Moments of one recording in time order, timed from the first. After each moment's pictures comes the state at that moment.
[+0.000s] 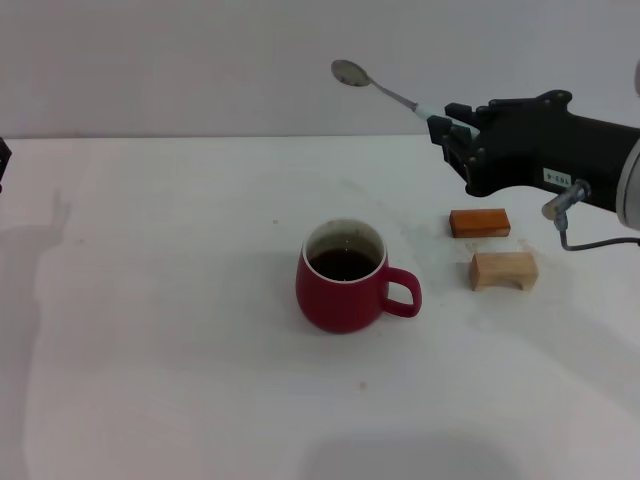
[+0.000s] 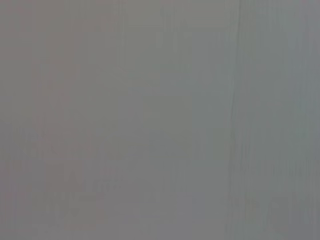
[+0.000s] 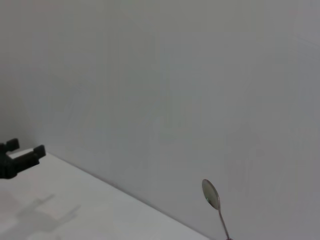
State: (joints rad) left arm -0.45 -2.06 -1.12 -0.18 2.21 1.09 -0.07; right arm 0.04 2.07 1.40 2.00 -2.38 0.85 -0.55
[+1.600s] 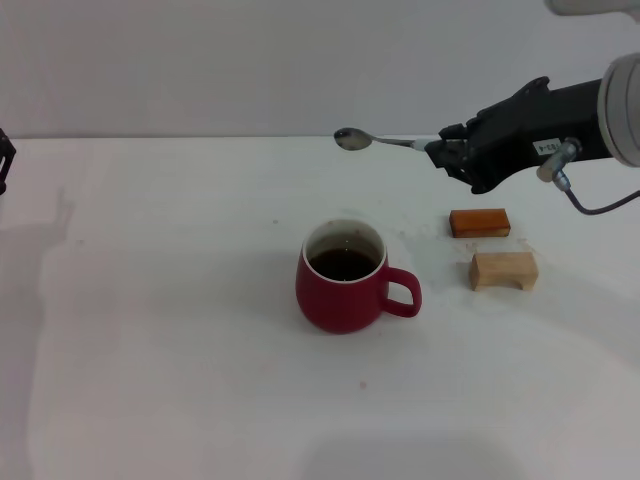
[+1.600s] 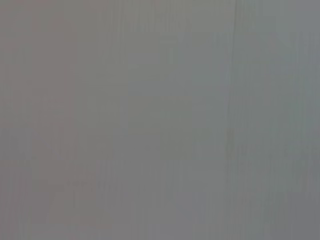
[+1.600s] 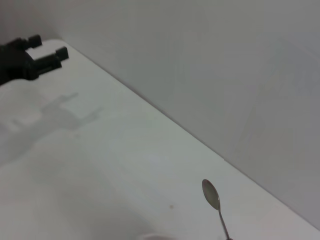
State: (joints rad) left arm -0.46 -2.06 -1.12 -0.18 2.21 1.07 -0.07; right arm 0.50 2.07 1.64 1.96 -2.55 1.49 -0.39
